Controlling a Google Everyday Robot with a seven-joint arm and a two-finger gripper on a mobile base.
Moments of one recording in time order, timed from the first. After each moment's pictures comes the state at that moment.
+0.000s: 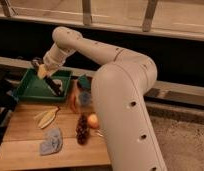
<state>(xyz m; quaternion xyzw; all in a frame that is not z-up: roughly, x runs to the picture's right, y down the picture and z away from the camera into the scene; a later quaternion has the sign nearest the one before) -0.282 -0.080 0.754 -0.44 -0.16 0.43 0.77</state>
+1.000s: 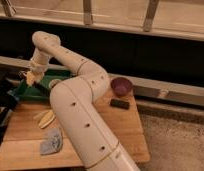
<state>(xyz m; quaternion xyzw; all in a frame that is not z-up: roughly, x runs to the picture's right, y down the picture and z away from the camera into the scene) -0.357 -0.053 0.811 -0.47 -0.11 0.35 0.80</state>
